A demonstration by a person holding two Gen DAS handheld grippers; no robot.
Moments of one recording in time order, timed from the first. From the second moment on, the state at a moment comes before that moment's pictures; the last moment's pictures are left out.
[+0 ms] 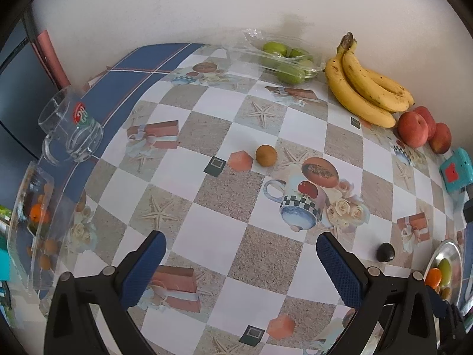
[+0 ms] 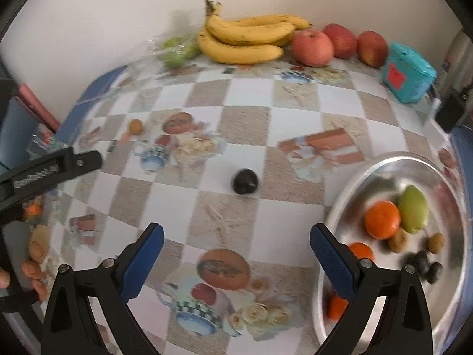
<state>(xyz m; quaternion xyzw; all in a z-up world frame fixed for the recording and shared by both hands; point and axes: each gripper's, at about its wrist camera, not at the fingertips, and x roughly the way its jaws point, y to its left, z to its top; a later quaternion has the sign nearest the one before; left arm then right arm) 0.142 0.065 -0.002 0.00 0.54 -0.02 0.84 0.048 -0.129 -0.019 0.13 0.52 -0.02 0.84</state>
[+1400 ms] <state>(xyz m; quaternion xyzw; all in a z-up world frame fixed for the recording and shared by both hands) 0.174 0.063 -0.053 -0.03 0.57 -0.02 0.82 0.094 -0.128 -0.060 0.07 0.52 -0.04 0.85</state>
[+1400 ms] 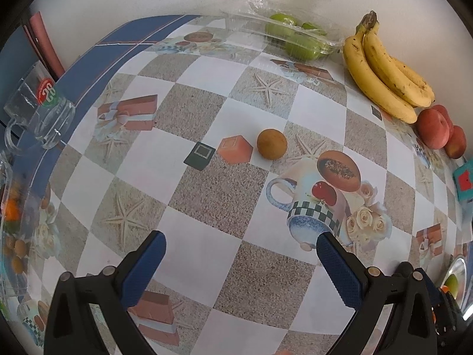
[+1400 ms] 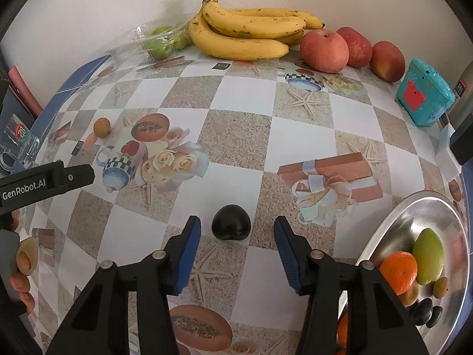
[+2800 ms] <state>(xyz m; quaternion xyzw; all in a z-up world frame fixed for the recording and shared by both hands) 0.225 0.038 -0.035 -0.01 0.52 -0.06 0.85 0.089 -0.158 -0.024 0.15 0.48 -0.03 0.86</state>
